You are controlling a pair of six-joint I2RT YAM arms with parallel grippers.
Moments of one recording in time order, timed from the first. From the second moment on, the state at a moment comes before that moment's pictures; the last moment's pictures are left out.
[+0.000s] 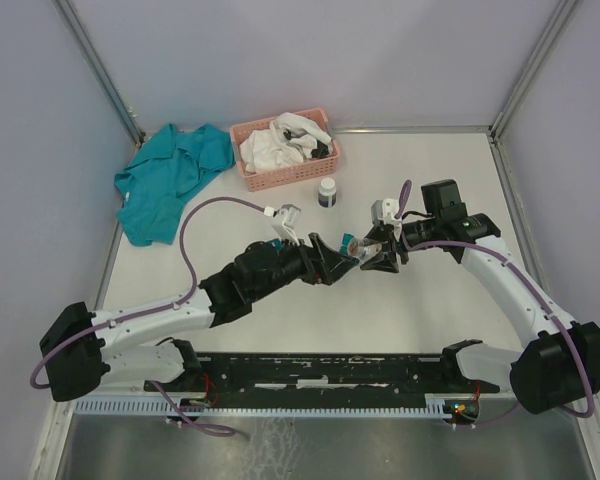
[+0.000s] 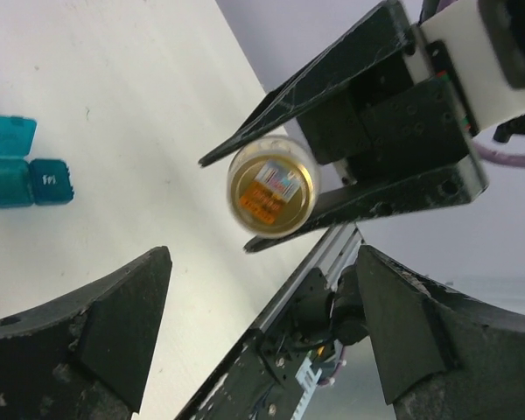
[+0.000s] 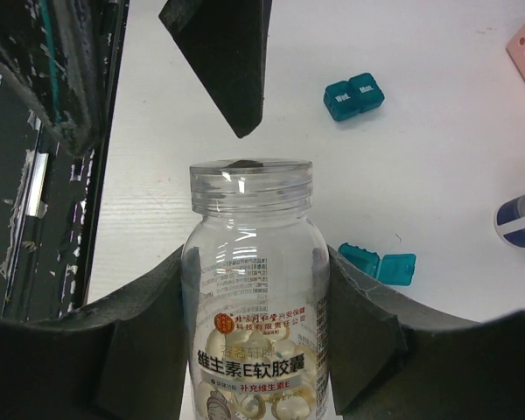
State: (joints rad) left arm -1.03 1.16 0.71 0.33 -0.09 -0.83; right arm 0.28 1.21 0.99 -0.68 -1.07 -0.90
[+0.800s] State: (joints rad) left arm -1.03 0.98 0.24 0.86 0.16 -0.06; right arm 0.28 1.21 0.99 -0.86 -1.14 -1.10
